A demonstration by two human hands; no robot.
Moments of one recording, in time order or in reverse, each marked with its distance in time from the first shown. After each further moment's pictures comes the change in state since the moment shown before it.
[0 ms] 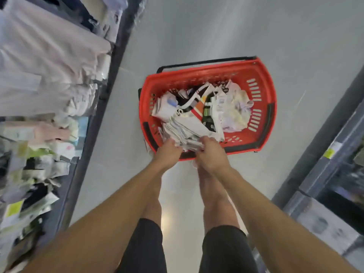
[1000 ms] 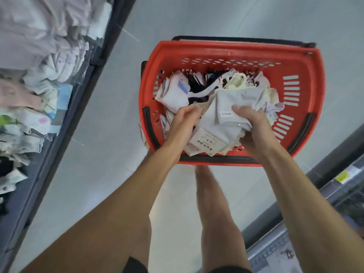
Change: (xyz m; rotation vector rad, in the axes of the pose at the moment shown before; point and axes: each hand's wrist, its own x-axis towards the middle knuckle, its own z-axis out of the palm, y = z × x) left_hand 0.063 0.021 0.014 -0.775 0.031 0.089; right_hand 0.091 0.020 -0.042 1.073 -0.088 -0.012
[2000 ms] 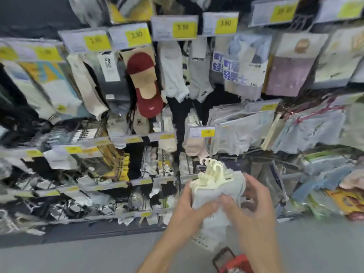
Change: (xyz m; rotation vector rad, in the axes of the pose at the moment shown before) left_hand -0.590 0.148 -0.201 -0.508 0.496 0.864; right_hand -0.520 -0.180 0.336 -0.613 -0.589 -1.185
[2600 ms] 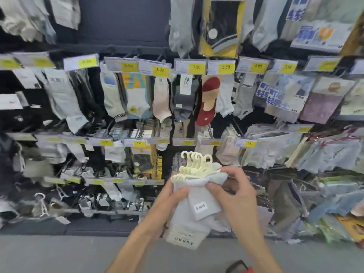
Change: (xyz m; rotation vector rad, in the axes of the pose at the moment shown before) left_hand -0.121 0.027 -0.207 -0.250 -0.045 0.114; right_hand -0.100 -0.114 0.154 0.104 -0.260 -0.181
